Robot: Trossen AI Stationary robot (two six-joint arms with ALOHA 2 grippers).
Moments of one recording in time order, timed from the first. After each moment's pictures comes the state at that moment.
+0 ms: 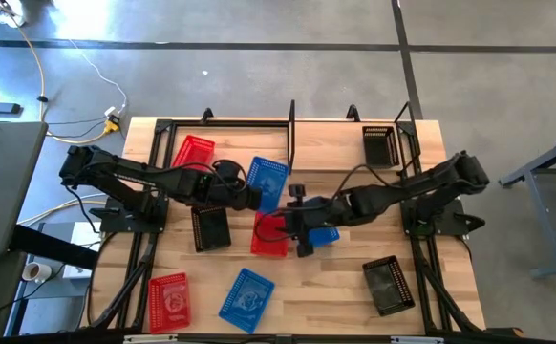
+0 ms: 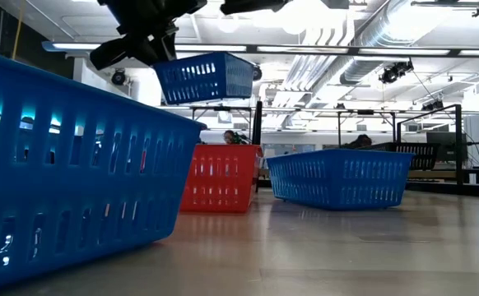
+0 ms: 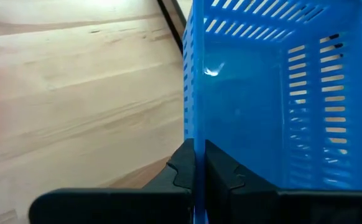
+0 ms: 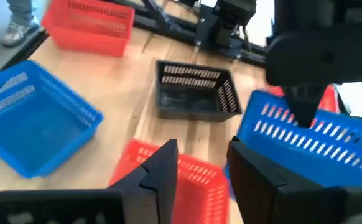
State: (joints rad) left arm -0.03 1.40 1.11 -0.74 -0.57 -1.26; right arm 0.26 1.62 1.31 -0.25 0.23 -0.18
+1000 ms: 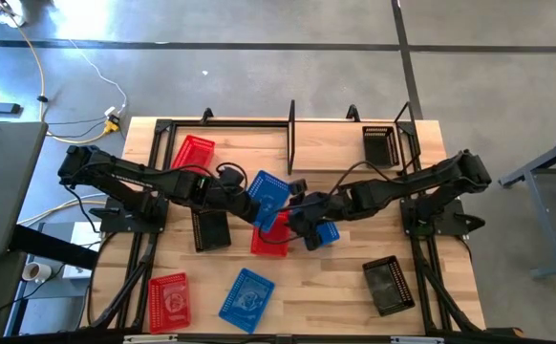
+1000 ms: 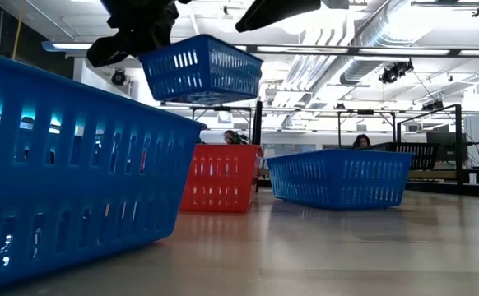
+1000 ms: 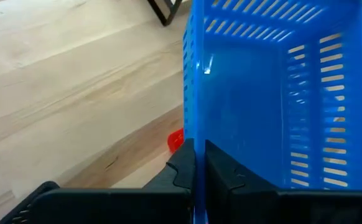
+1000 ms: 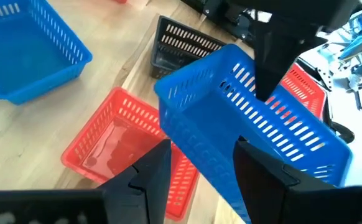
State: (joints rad) left arm -0.06 1.38 1.11 -0.75 -0.42 -1.14; right arm 0.23 1.60 1.31 -0.40 0.21 -0.40
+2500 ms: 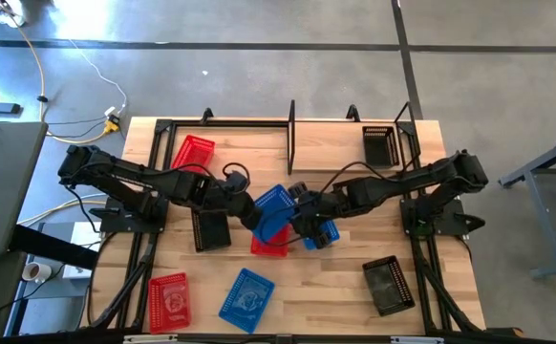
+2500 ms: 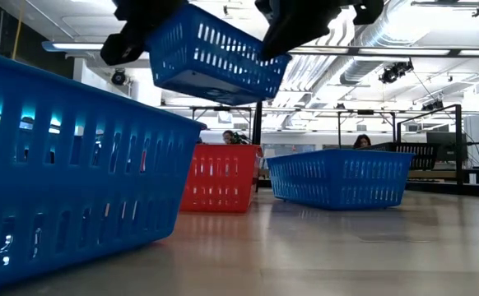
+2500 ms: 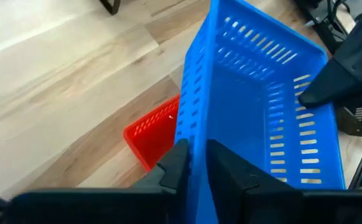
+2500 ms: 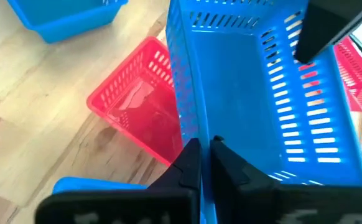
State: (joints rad) left arm -0.07 1.39 1.11 -0.64 -0.30 -1.02; right arm 0.19 1.62 1.32 -0.54 0.12 -0.49
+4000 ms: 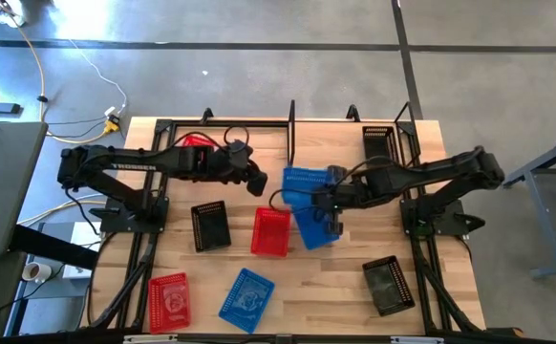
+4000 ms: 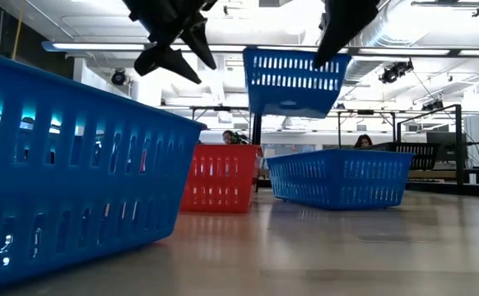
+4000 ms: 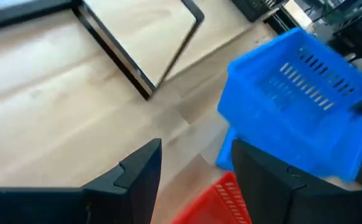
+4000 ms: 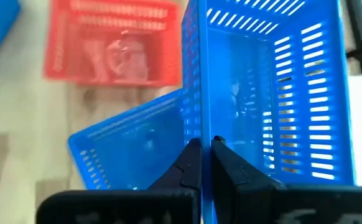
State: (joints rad) left arm 0.22 1.36 1.11 -0.52 -0.26 -0.74; right arm 0.17 1.47 1.31 -0.90 0.29 0.16
